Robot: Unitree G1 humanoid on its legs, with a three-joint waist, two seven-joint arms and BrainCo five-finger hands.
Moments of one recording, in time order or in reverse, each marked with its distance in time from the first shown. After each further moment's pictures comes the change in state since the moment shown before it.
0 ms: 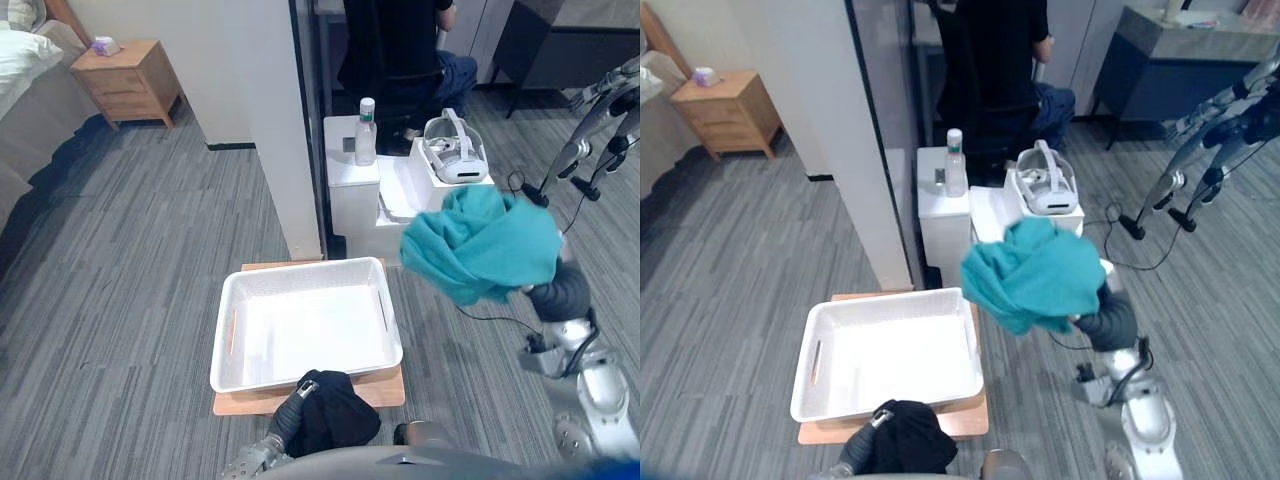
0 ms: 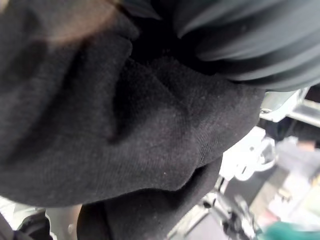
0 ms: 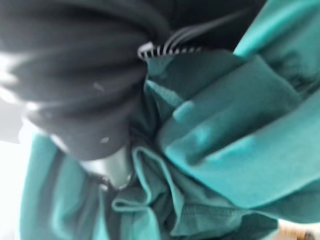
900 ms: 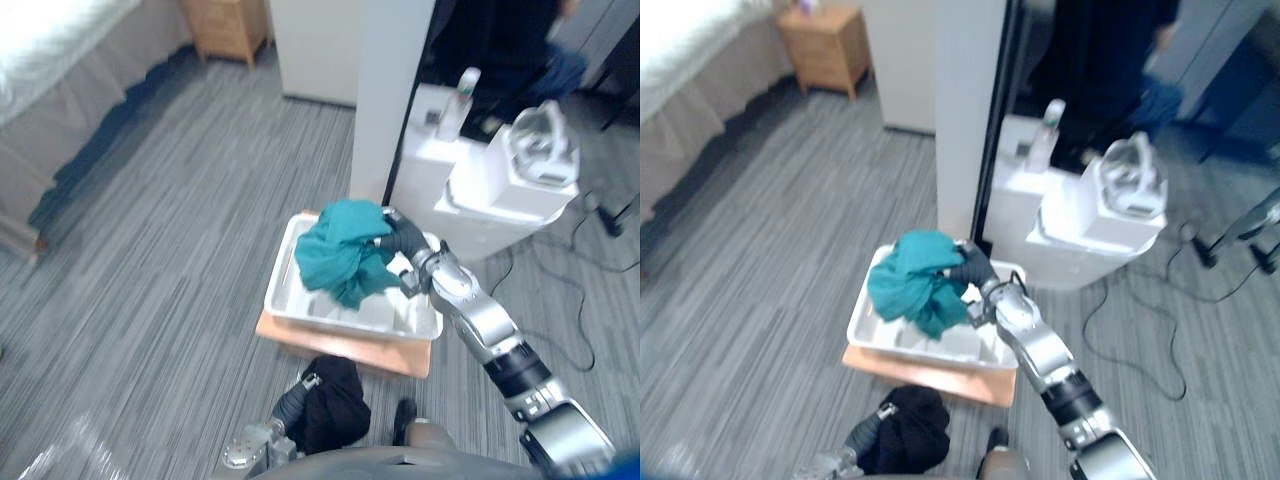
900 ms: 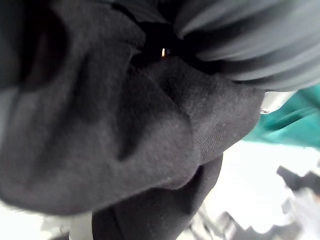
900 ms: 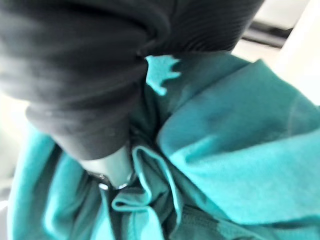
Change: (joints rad) left arm -0.172 0.013 0.034 0.104 0.023 0.064 0.028; right arm -0.643 0.136 0.369 0.717 -0.239 0.383 -0.251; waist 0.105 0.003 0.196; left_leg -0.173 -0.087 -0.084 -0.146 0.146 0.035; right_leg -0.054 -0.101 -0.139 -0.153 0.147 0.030
